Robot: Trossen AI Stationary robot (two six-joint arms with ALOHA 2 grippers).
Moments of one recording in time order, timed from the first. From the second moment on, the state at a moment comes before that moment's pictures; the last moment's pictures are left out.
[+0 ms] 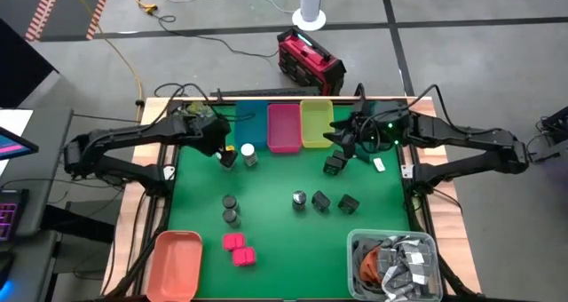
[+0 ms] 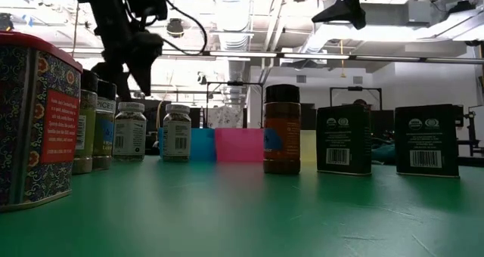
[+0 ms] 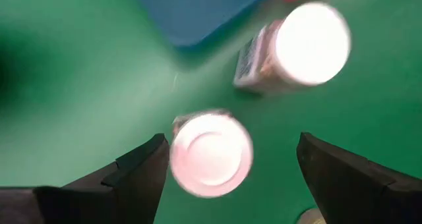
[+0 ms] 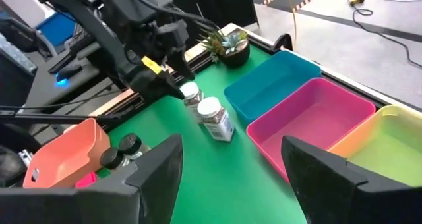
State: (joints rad) left arm 0.36 1.19 0.94 -0.88 -0.09 -0.55; right arm -0.18 1.02 1.01 -0.36 0.12 0.44
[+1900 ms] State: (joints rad) left arm 0.64 1.53 1.47 -1.06 -0.01 -0.13; right arm -0.18 1.02 1.01 -0.35 0.12 0.47
